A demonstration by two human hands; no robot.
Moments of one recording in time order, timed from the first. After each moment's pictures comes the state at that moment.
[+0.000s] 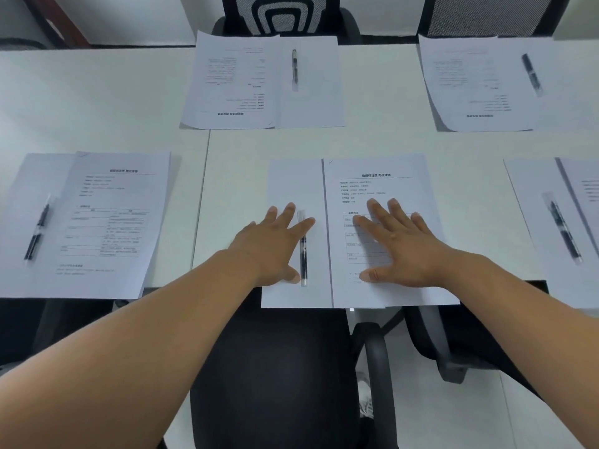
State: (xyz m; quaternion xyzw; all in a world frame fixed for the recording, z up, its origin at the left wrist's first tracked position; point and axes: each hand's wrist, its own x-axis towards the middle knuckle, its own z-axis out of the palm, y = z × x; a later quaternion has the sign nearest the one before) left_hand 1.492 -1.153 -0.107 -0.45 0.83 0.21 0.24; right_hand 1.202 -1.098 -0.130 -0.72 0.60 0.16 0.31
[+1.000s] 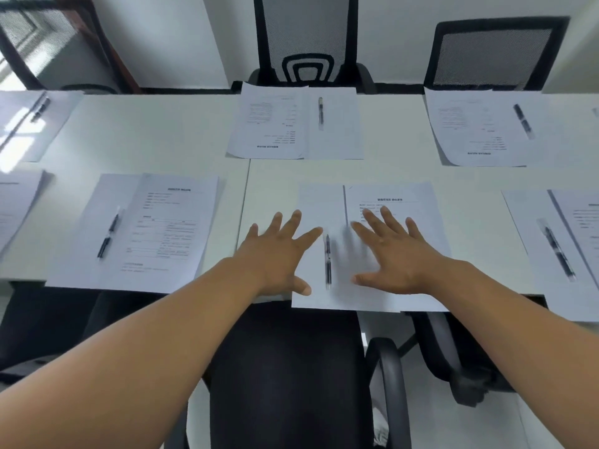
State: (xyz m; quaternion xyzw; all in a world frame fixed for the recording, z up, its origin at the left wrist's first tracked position) left_hand 1.537 -1.125 -0.044 -0.46 0.84 0.16 0.24; right_hand 1.271 -1.088 -0.060 -0.75 0.60 0.15 0.22
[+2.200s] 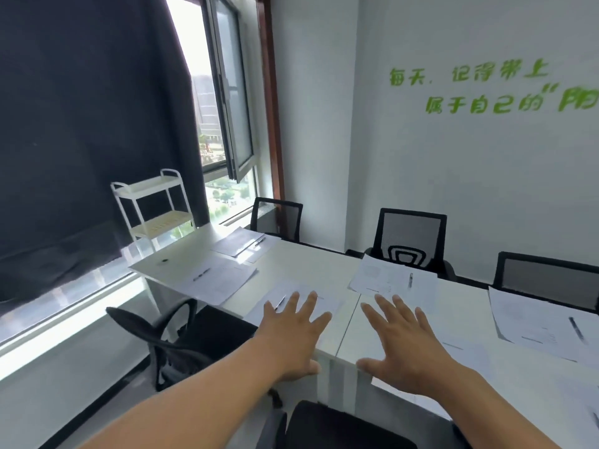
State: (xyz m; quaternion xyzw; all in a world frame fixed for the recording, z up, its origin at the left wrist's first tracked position) left_hand 1.665 -0.805 0.240 -0.63 0.76 -0.03 0.16; right_hand 1.427 -0.849 0.227 -0.86 0.51 0.01 0.07
